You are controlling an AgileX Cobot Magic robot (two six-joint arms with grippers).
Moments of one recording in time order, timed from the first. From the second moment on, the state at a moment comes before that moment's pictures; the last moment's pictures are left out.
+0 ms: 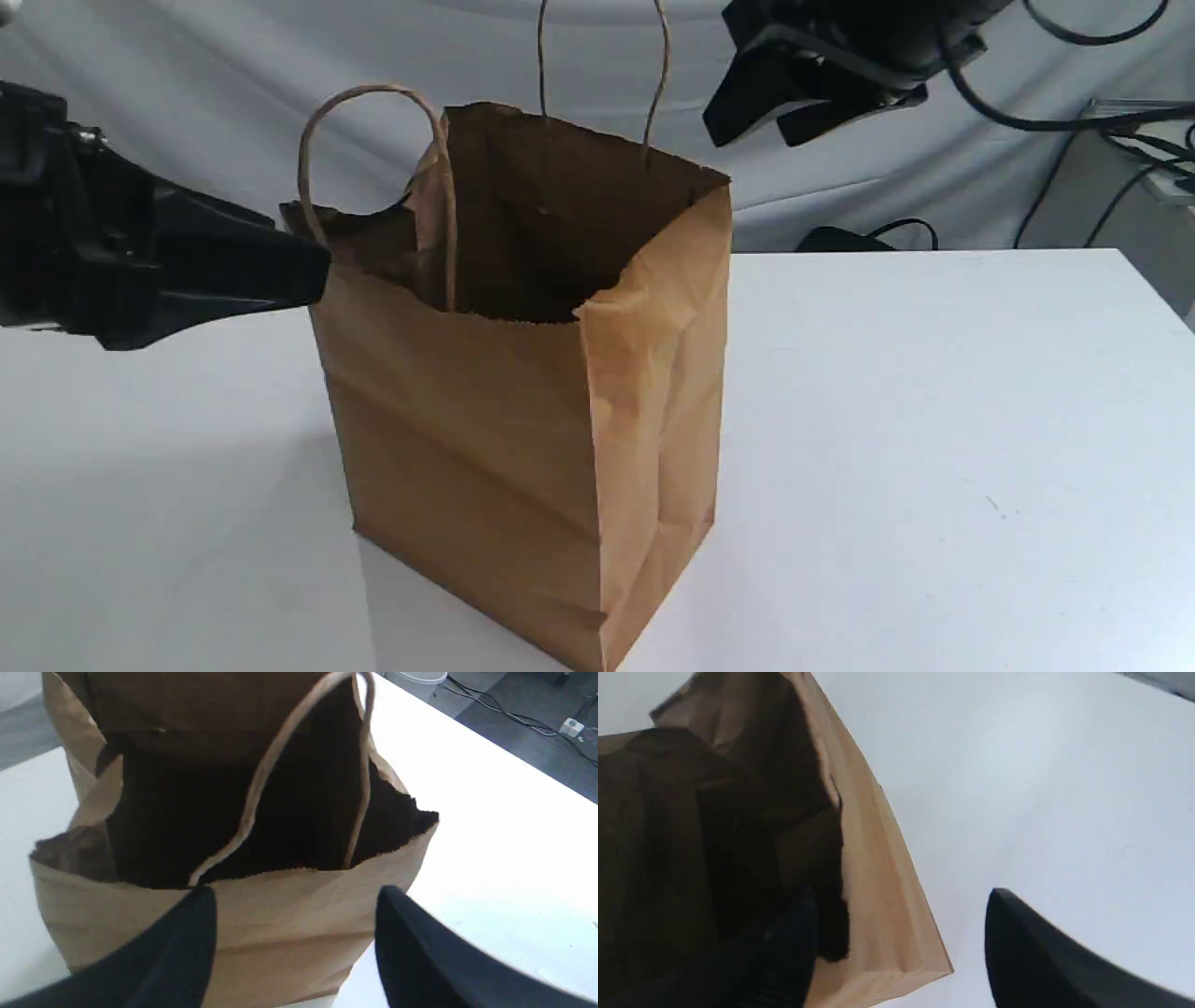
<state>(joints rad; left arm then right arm) -0.10 1.16 -0.97 -1.01 0.87 1.06 0.22 1.82 -1.90 0.45 1.19 -0.33</state>
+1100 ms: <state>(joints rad) -0.10 0.52 -0.97 -0.80 0.84 0.85 0.22 1.36 -1.67 0.63 1.22 -0.53</state>
